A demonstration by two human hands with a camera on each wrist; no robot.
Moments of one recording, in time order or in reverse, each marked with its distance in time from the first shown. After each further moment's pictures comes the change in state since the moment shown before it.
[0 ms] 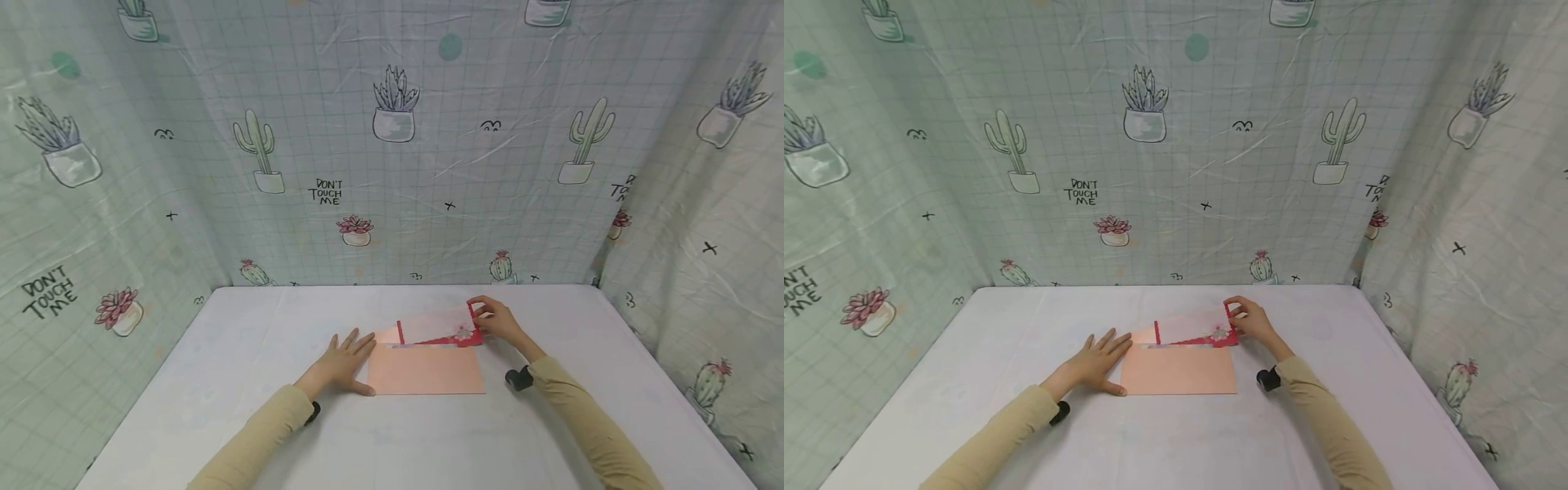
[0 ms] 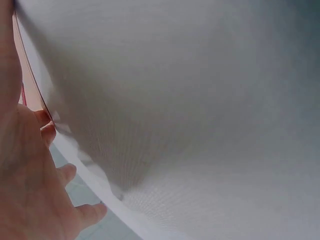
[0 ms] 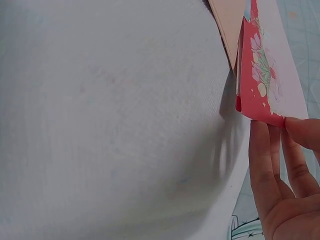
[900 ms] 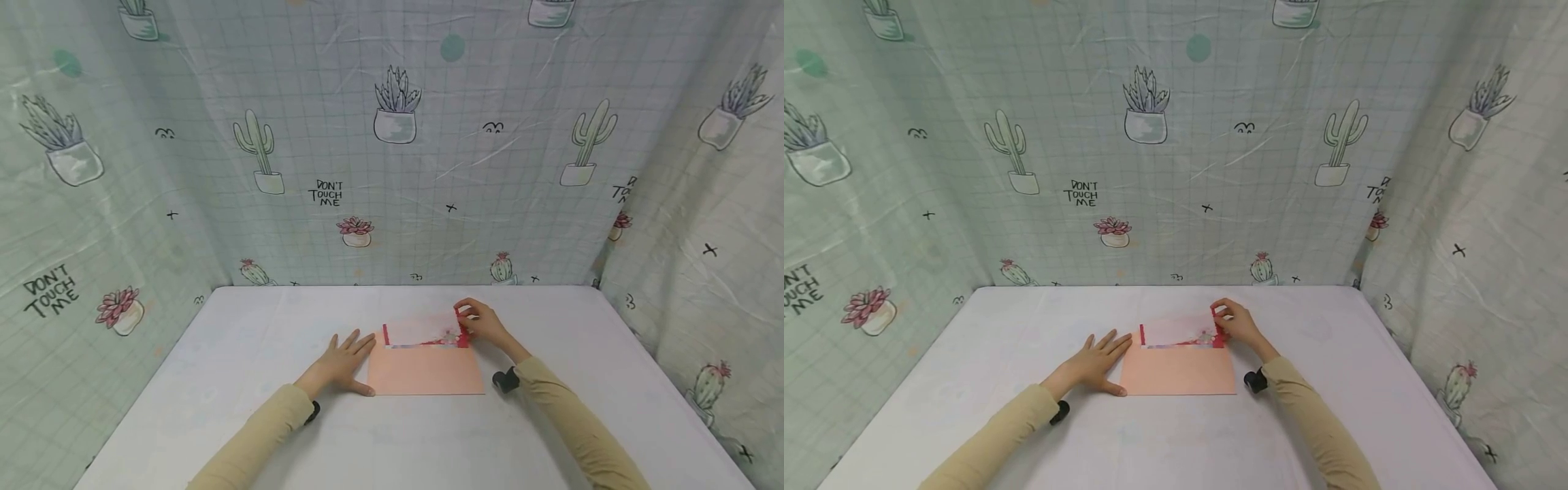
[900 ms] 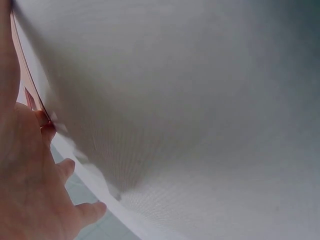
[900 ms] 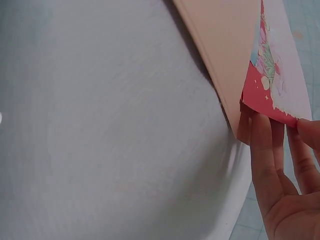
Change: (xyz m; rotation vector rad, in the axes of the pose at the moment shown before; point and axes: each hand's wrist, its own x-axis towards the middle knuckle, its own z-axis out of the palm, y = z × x) left_hand -0.001 -0.003 -0.005 -0.026 -0.013 0.009; right_hand 0.008 -0.012 0.025 0.056 -0.033 -0.014
